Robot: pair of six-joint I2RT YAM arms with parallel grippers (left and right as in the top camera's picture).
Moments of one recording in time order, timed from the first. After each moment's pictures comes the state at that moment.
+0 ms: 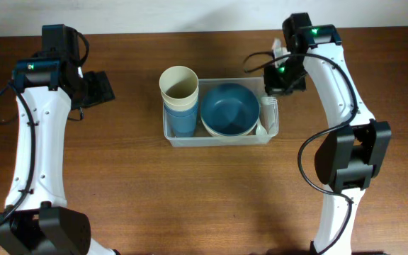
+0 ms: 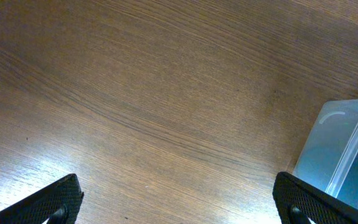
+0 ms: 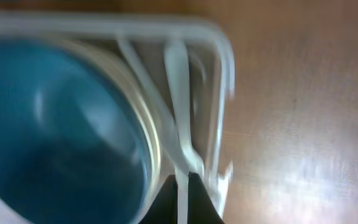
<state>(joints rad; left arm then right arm) 0.06 1.74 1.79 -1.25 -0.15 -0.28 0.10 2.22 2.12 -1.34 -0.23 0.08</state>
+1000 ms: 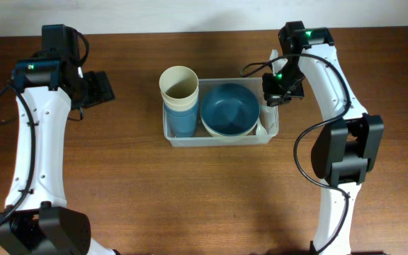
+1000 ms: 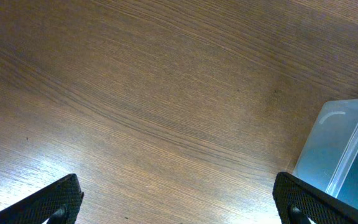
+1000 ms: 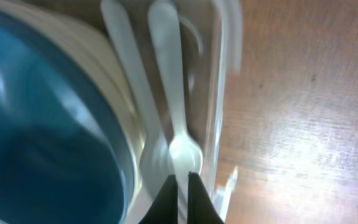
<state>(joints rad) 0.06 1.74 1.79 -1.25 -0.15 -0.28 0.10 2.29 2.14 -1.46 -0.24 0.08</state>
